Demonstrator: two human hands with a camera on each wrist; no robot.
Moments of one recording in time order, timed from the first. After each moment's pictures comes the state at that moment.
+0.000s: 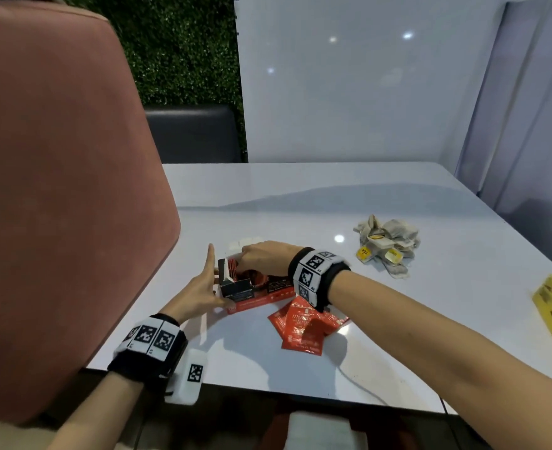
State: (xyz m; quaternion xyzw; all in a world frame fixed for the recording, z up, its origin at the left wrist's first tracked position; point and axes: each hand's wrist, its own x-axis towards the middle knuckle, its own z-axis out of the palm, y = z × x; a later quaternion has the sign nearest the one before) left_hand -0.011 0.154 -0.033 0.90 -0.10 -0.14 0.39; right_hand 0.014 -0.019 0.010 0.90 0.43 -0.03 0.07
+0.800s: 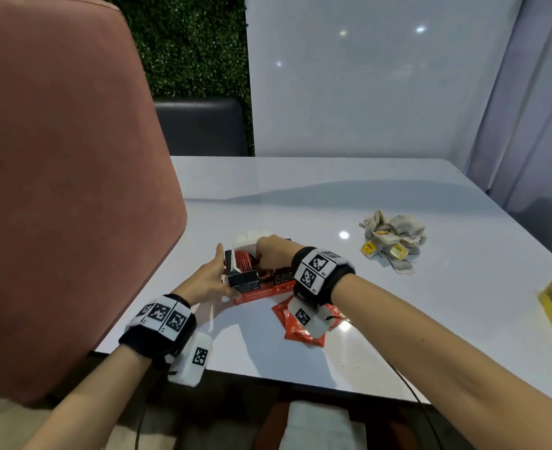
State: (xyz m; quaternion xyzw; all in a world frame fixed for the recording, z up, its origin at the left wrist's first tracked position) left_hand 0.001 0.150 -0.037 0.94 -0.09 -0.15 0.30; right_hand 0.009 -0.014 0.009 0.97 0.16 -0.13 -0.11
